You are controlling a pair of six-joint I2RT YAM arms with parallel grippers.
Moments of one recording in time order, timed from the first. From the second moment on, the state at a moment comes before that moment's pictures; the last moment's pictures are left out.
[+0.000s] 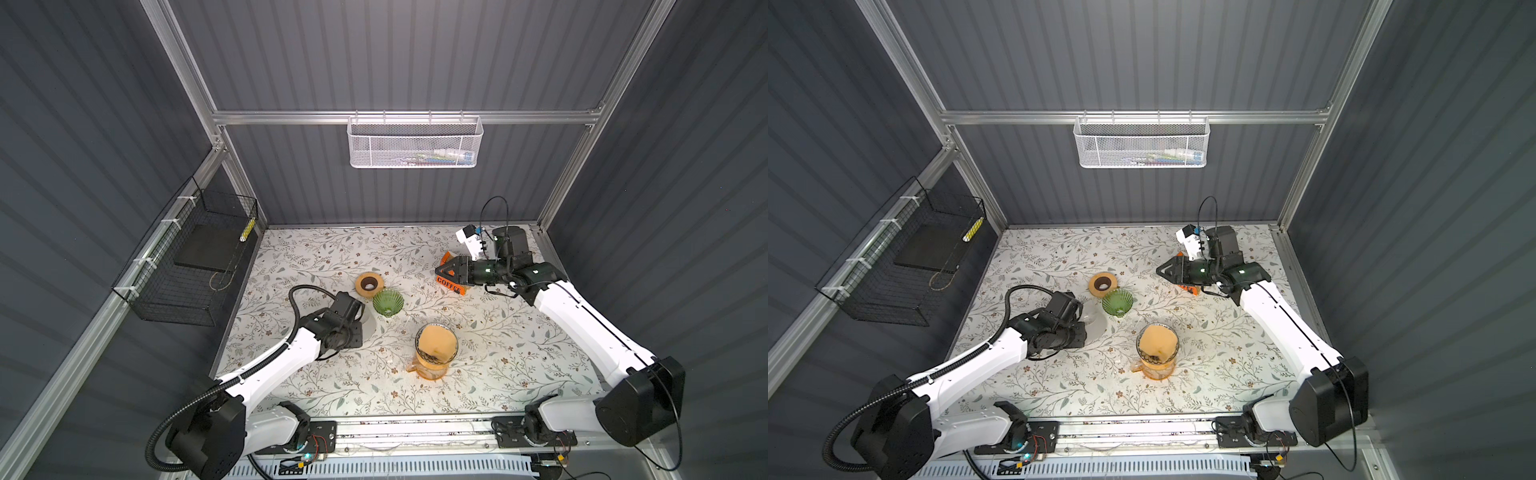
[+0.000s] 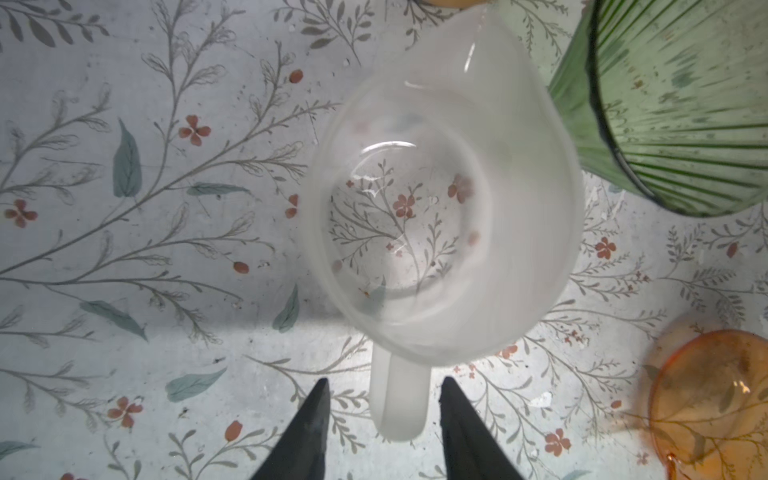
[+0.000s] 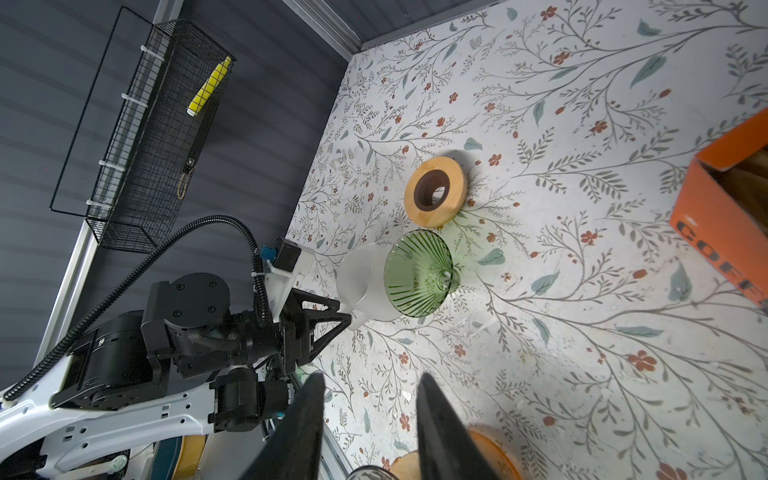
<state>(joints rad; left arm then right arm) -0.59 1.22 0.74 -0.64 -0.10 -0.53 0.36 1.35 1.22 -0.49 -0.66 0.46</state>
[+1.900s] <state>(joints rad) -0.79 1.19 0.72 -0.76 -0.17 -0.60 0.36 1.30 1.16 -0.49 -0.65 0.47</state>
